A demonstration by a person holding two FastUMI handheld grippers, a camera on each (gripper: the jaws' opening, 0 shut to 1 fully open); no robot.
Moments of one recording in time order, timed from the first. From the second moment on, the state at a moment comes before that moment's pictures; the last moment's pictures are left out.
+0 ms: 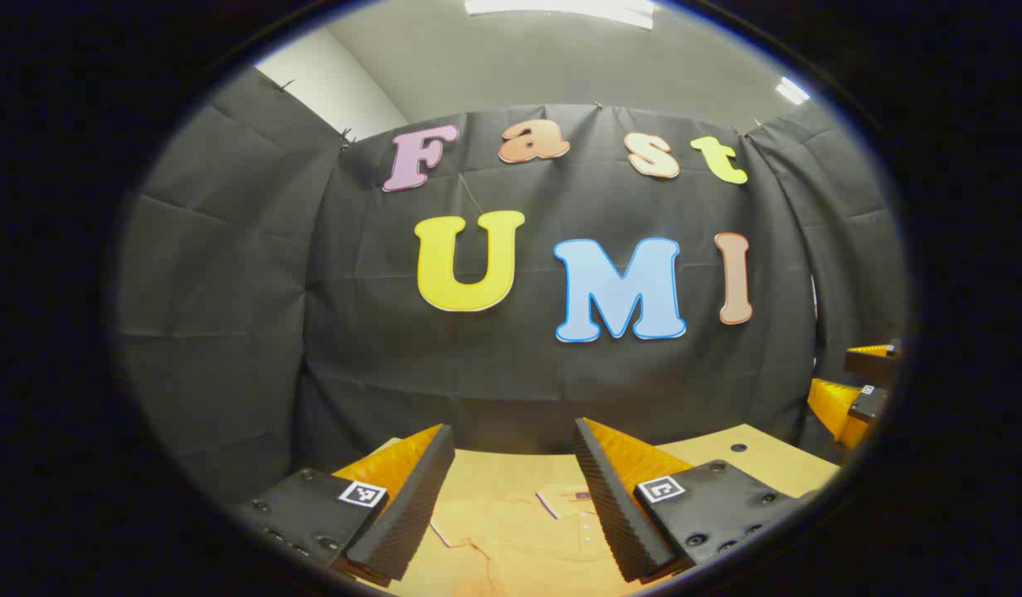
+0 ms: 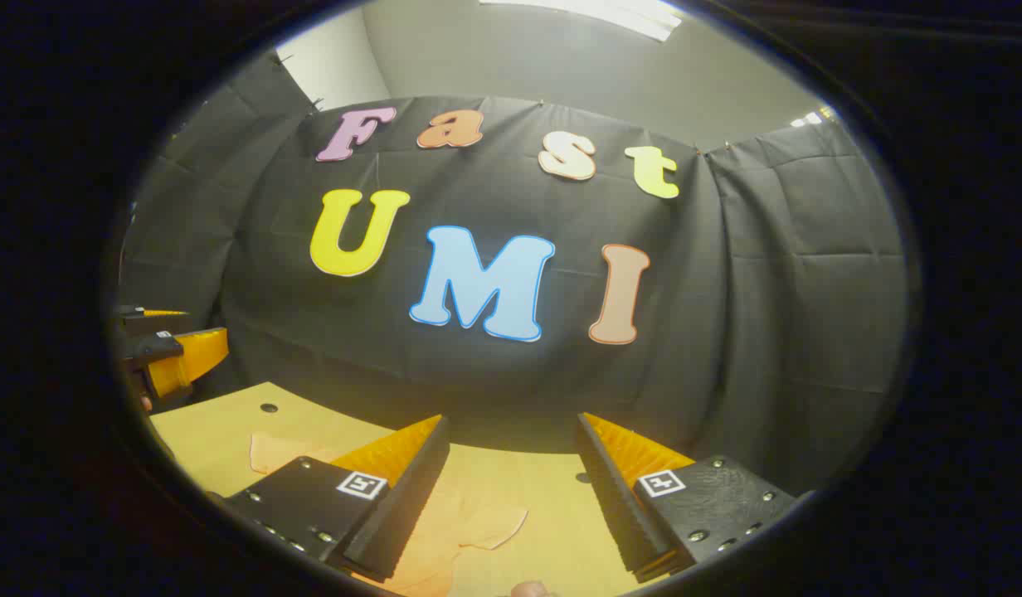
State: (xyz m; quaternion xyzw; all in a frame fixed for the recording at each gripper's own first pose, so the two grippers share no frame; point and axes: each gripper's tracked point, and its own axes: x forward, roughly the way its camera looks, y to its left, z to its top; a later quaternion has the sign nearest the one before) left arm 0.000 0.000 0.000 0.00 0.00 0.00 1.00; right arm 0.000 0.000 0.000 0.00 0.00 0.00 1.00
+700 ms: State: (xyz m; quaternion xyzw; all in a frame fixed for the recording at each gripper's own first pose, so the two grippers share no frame) left arm 0.029 -0.007 -0.008 0.02 0.02 -0.02 1.00; right arm 0.023 0.000 -0.011 0.01 0.02 -0.02 1.00
